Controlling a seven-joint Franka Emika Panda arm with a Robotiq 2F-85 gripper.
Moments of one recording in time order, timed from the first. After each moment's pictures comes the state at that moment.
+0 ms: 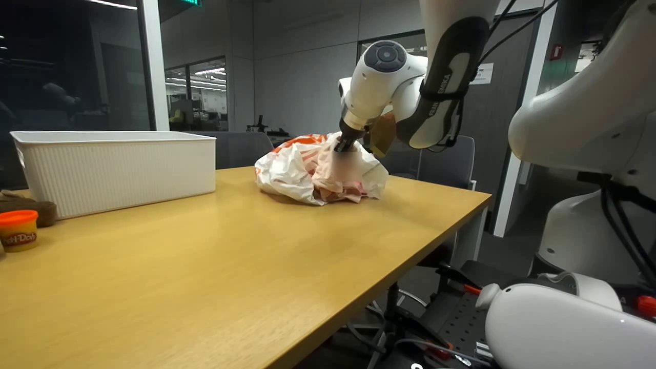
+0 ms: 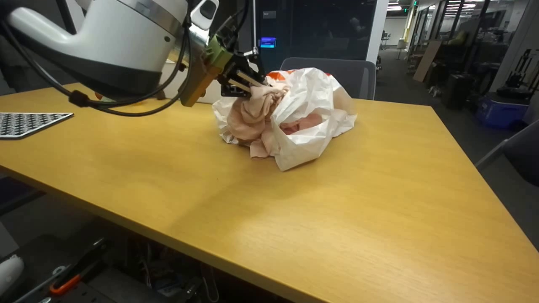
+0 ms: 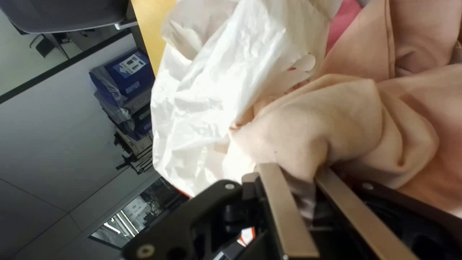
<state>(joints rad) -1.37 -0.82 1.26 -2.70 -0.79 3.34 0.62</state>
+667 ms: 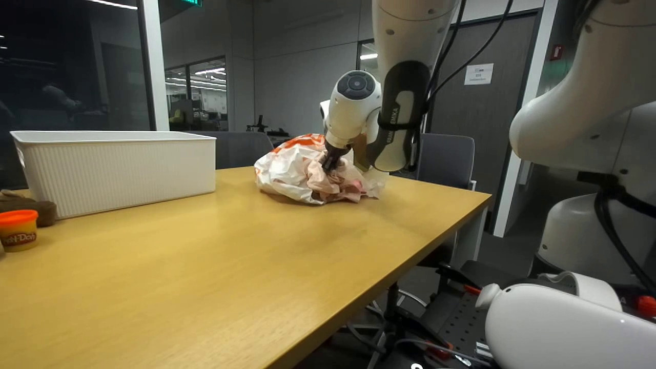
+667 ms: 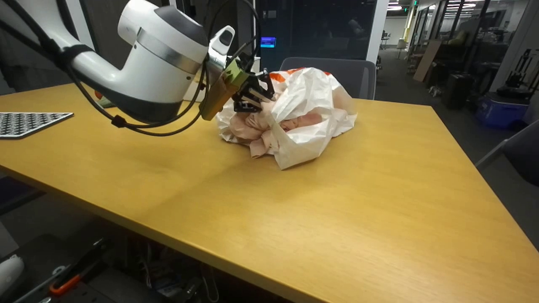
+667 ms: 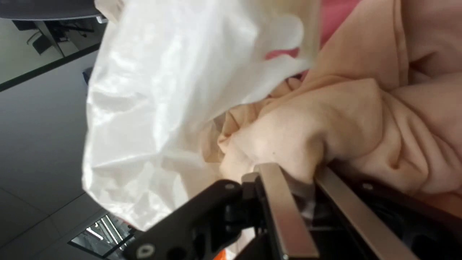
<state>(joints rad) -1.62 -0.85 1.58 -2.58 -0.48 3.34 0.39</state>
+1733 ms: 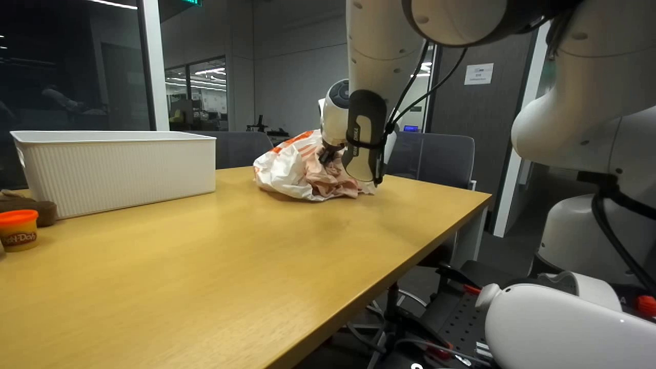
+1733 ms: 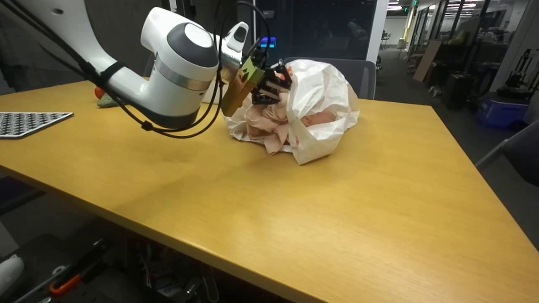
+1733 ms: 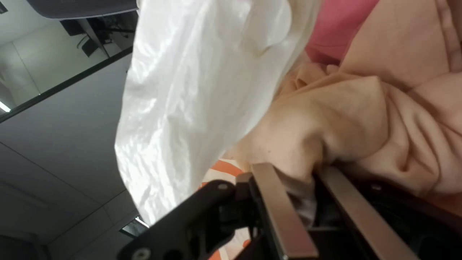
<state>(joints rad) -1.74 -0.98 1.70 -2.50 -0.06 3.37 0.16</state>
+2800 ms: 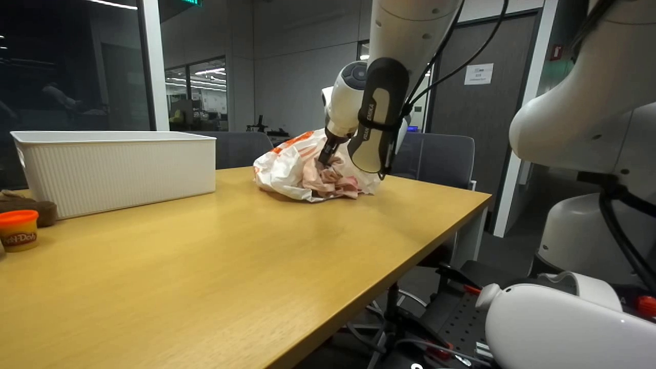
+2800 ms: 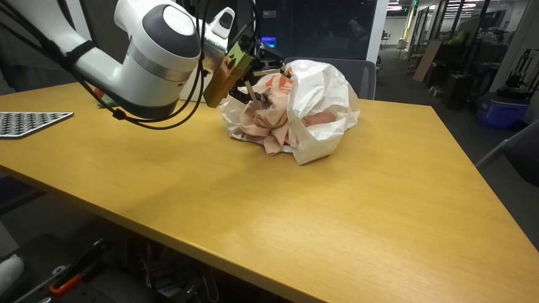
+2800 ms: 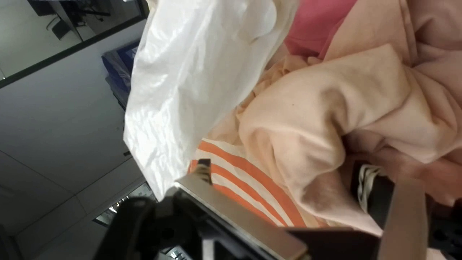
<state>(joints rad) -1.58 -0.85 1.58 -2.60 -0.08 3.38 0.04</state>
